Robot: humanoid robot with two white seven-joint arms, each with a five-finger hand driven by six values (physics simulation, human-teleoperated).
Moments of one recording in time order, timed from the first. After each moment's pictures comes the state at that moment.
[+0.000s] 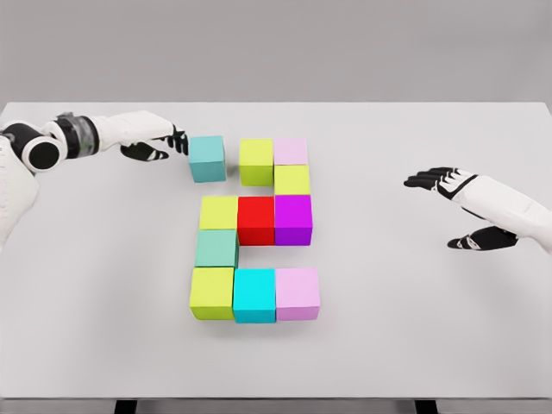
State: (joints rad) left arm -0.90 0.43 -0.58 -0.76 -0.63 -0.61 -0.52; right arm -0.06 -0.74 0.01 -1.64 0.21 -0.61 0.56
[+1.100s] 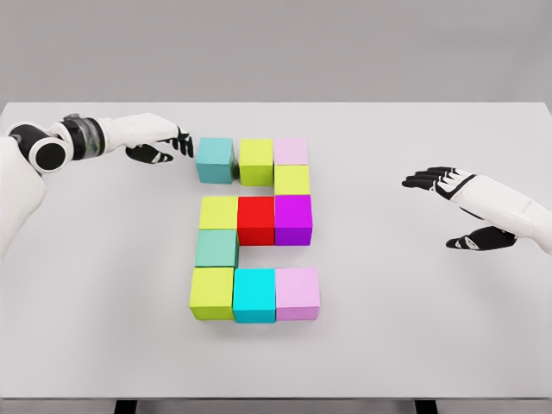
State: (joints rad) left arm -0.90 0.41 -0.58 -0.74 -0.64 -0.61 -0.53; right arm -0.06 -0.74 0.01 -1.65 0.21 -0.61 0.56
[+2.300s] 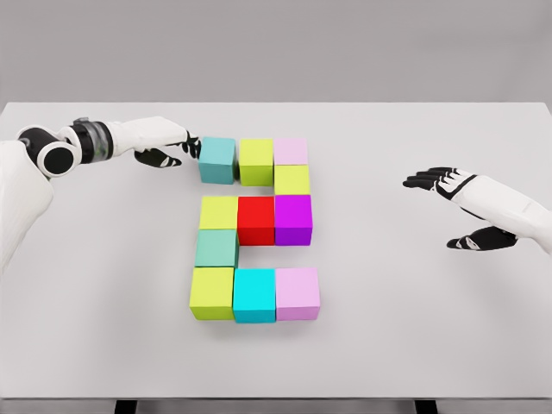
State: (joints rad) left arm -0.88 0.40 -0.59 -0.78 -0.63 -0.61 -0.53; right arm -0.06 -0.74 0.01 -1.64 0.21 -0.61 0.56
